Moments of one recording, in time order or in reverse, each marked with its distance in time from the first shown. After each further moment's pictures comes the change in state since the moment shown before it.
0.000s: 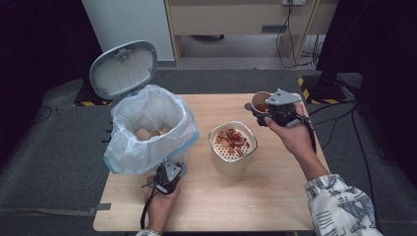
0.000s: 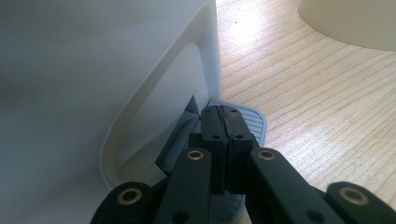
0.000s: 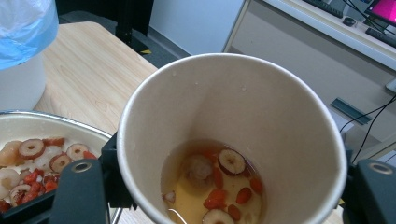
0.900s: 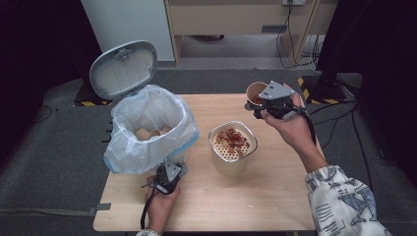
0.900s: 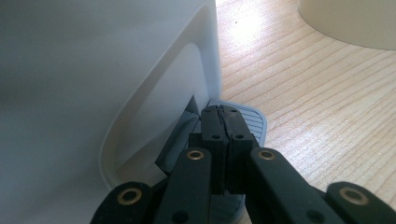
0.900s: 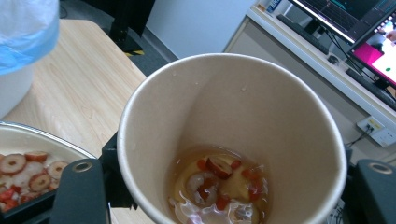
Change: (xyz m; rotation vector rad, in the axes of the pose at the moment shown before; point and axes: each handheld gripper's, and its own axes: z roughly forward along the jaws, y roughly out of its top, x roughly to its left) left arm 0.000 0.000 0.000 0.000 0.003 0.004; right arm 0.002 0.033 -0.001 -0.032 -0.024 -0.171
